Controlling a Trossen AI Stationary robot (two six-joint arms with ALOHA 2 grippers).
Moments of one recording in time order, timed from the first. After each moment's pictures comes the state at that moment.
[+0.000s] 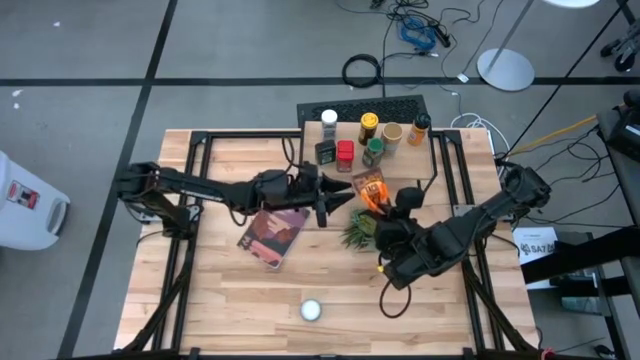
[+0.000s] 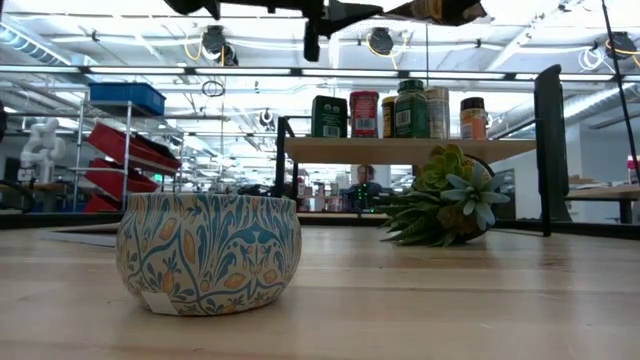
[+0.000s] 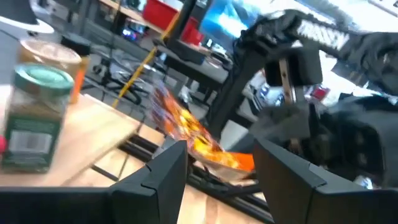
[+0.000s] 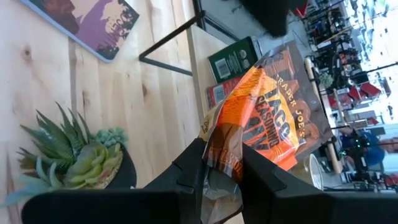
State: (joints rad) left arm -0.01 1.60 1.05 0.59 -0.10 -0.46; right arm 0.54 1.56 1.48 -1.34 1.04 0.43
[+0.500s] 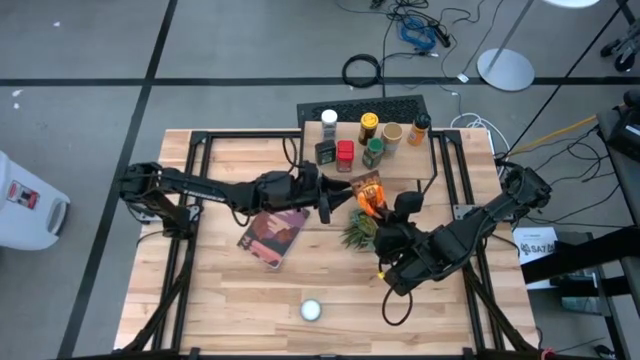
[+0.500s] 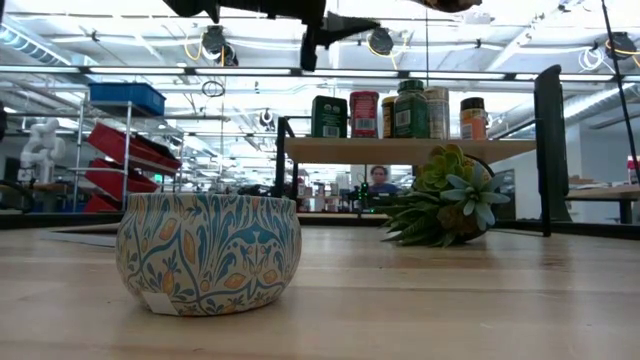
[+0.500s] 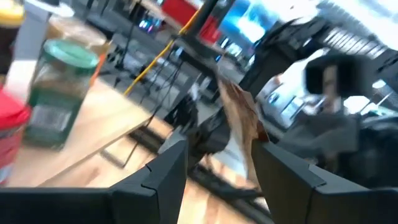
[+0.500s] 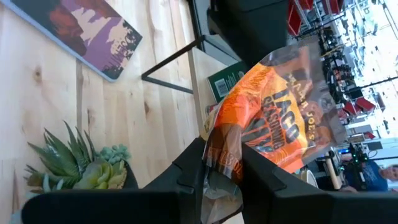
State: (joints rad) left arm -0.01 1.60 1.05 0.56 -0.16 -0.57; right arm 0.57 1.56 1.48 -1.27 1.08 0.38
